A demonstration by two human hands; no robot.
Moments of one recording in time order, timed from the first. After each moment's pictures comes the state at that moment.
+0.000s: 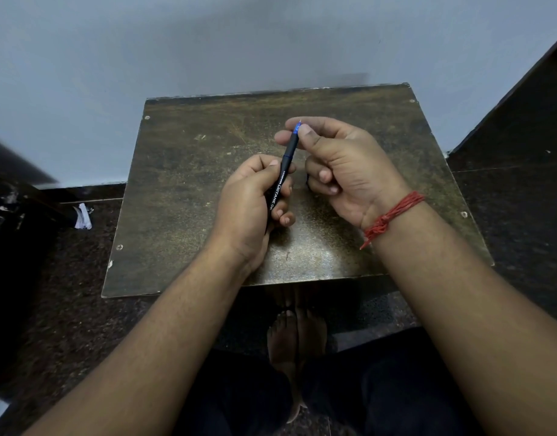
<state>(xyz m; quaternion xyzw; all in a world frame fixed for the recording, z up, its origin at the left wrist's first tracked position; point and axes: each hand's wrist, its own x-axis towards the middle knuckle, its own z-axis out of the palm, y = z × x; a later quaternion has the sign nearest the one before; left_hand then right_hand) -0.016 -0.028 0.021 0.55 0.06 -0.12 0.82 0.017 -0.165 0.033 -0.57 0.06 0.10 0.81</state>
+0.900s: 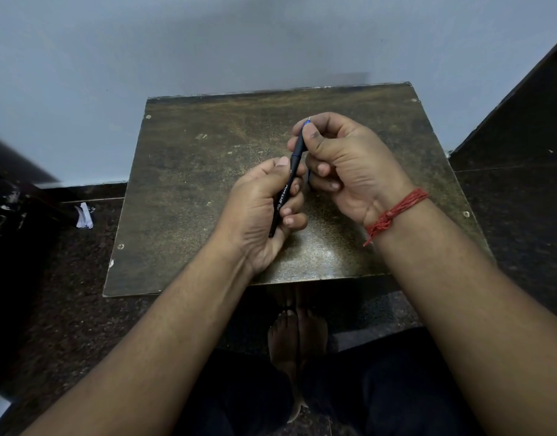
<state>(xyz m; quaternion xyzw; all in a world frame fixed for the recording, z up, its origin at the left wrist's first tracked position) -0.018 -0.034 0.026 0.45 0.07 -0.19 0.87 0.017 -0.165 0.036 -0.57 0.04 0.10 0.81</state>
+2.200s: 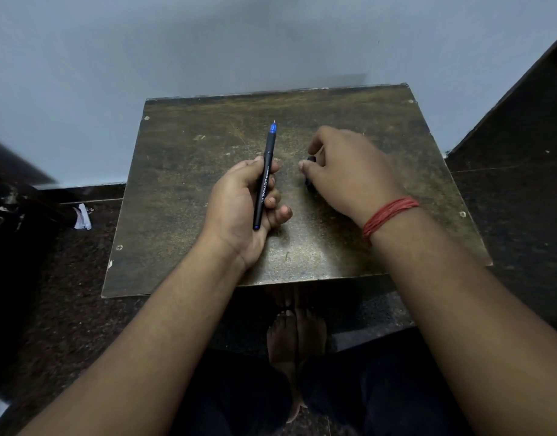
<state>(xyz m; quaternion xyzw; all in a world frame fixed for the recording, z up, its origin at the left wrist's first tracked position) -0.010 -0.023 0.023 0.49 0.15 -0.14 0.85 0.019 -0.171 0.029 -0.98 0.00 -0.05 0.20</state>
